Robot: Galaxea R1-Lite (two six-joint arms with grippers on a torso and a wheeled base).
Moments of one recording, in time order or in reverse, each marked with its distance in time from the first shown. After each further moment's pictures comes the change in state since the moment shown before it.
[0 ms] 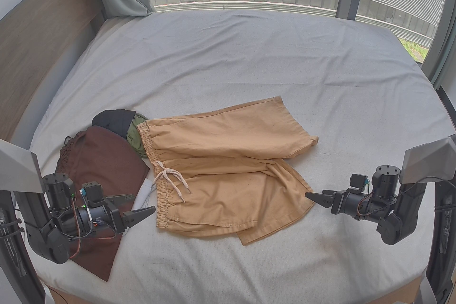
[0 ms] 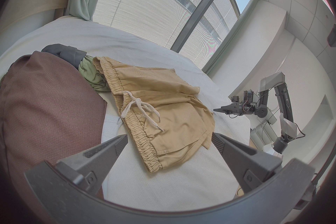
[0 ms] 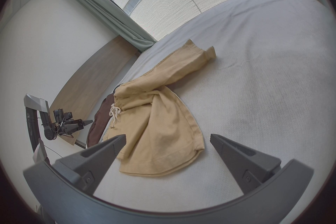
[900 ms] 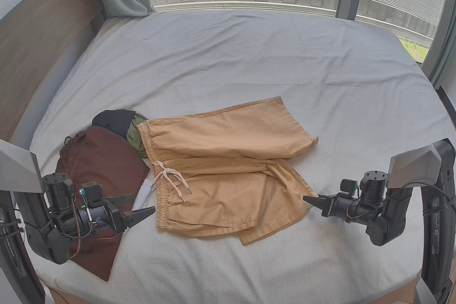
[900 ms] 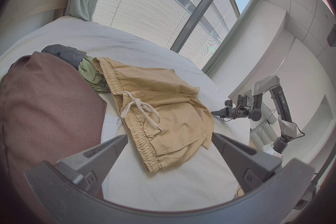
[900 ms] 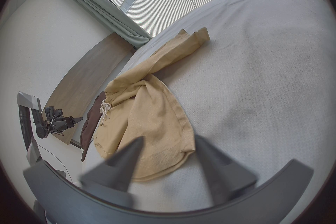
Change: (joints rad) left arm -0.001 -0.004 0.003 -0.001 0.000 0.000; right arm 0.017 0.123 -0.102 0.002 -0.028 0.005
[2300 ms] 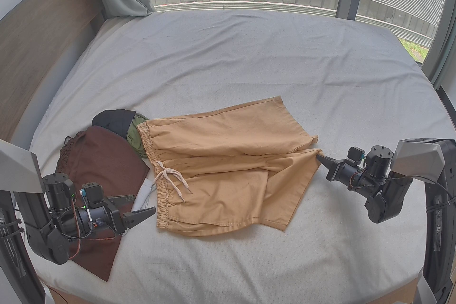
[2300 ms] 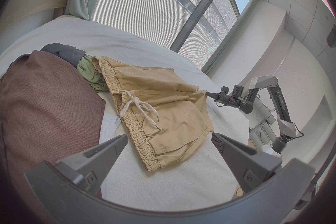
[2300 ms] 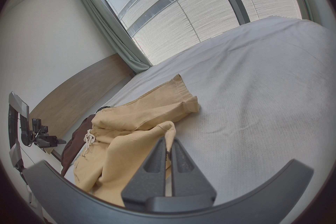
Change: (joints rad) left arm -0.002 0.001 0.003 0.001 -0.006 -0.001; right arm -0.065 -0.002 -0.271 -0.003 -0.077 -0.021
